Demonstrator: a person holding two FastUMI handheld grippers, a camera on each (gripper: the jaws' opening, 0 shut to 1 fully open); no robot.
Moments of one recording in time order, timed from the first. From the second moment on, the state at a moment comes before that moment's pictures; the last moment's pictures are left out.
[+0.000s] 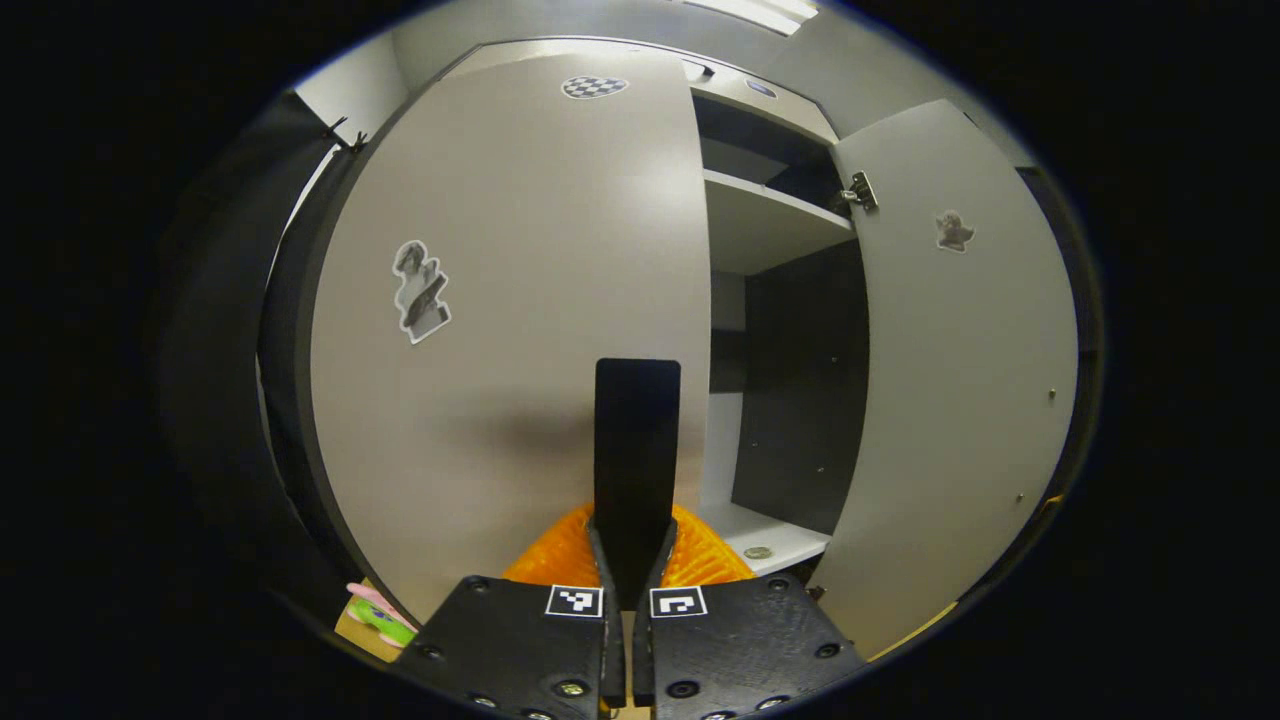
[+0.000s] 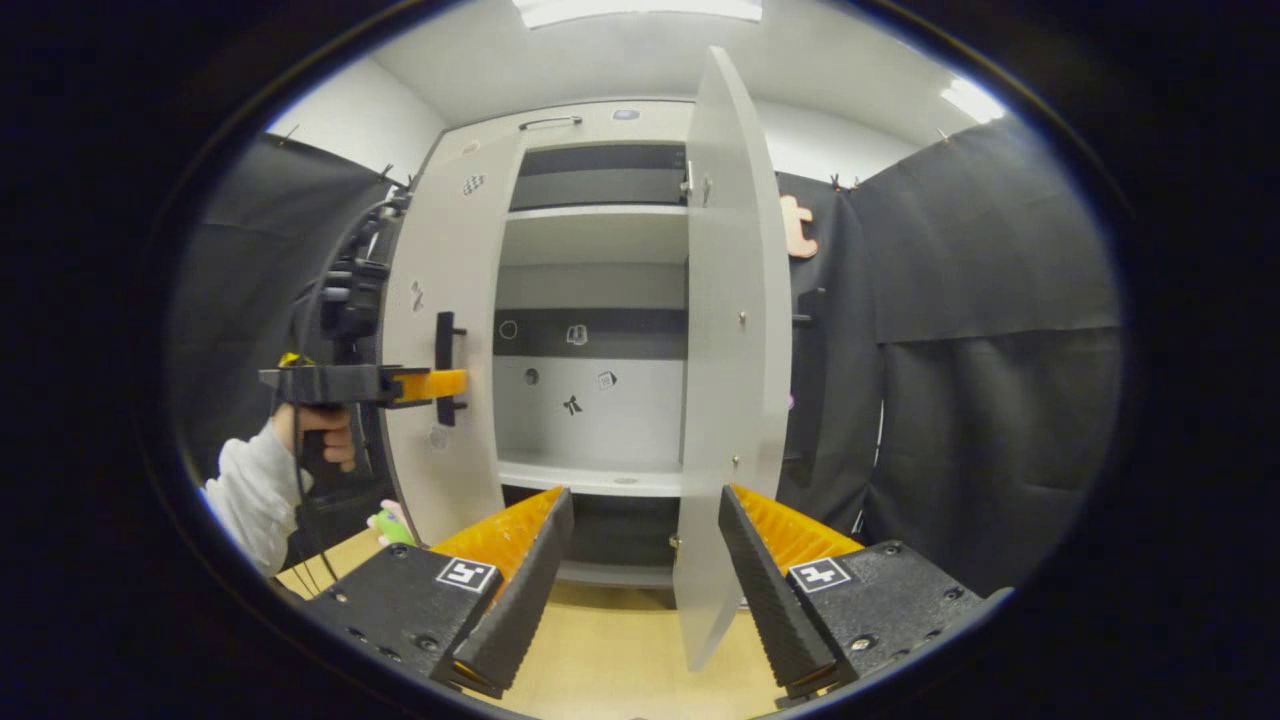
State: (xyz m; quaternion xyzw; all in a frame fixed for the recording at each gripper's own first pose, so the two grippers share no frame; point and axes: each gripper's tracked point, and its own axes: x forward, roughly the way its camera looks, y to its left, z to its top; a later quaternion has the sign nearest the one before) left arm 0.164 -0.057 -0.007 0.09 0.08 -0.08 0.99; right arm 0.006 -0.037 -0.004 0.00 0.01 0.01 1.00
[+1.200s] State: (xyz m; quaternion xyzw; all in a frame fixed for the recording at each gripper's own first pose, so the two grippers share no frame) left arm 0.071 0.064 0.034 0.12 0.05 0.05 0.99; right arm 0.020 0.006 -0.011 -0.02 0.02 0.05 1.00
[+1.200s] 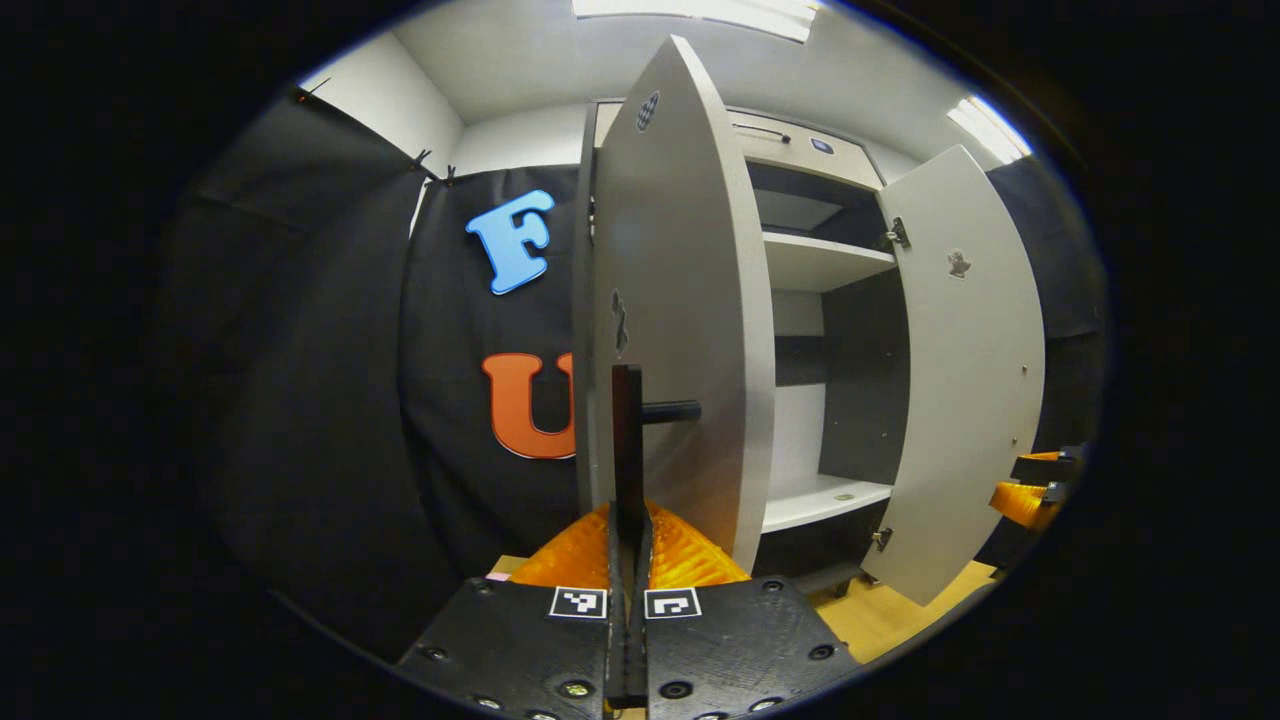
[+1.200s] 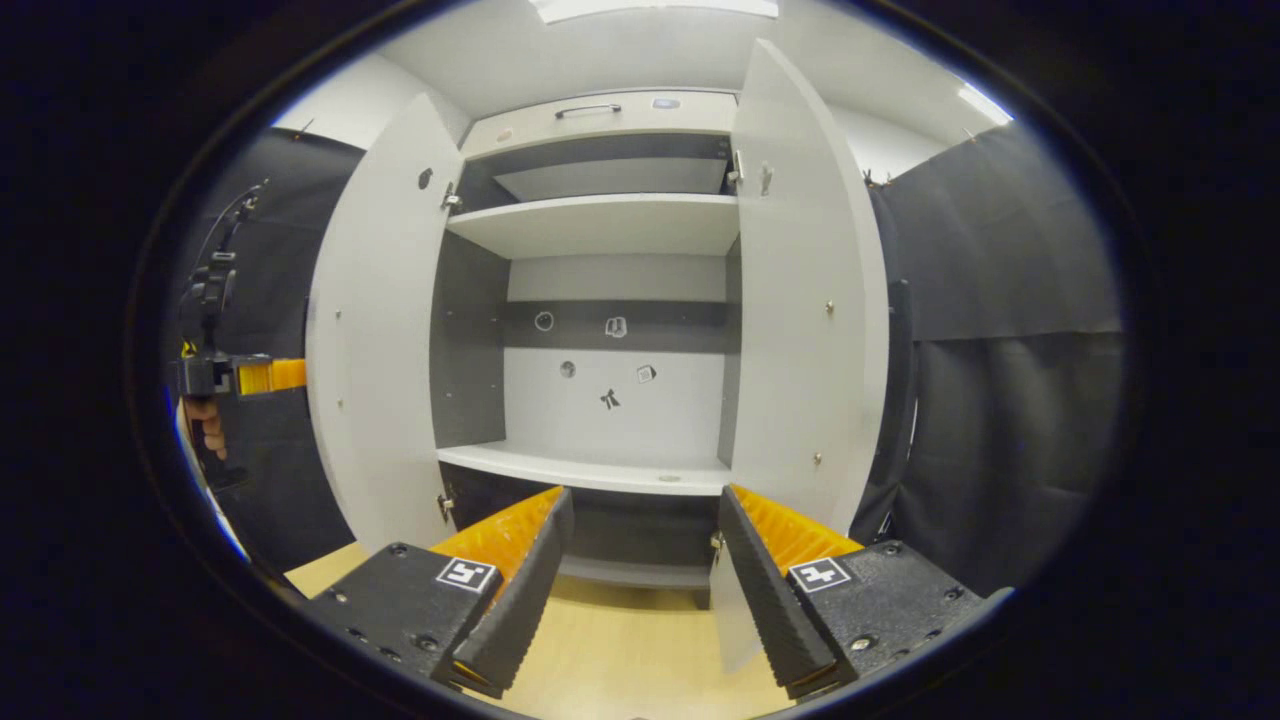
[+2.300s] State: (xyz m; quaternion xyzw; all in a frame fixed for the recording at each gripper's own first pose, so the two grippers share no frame) left arm 0.066 0.004 0.001 0.11 0.01 0.03 0.99; right arm 0.029 0.008 -0.016 -0.01 0.02 0.04 1.00
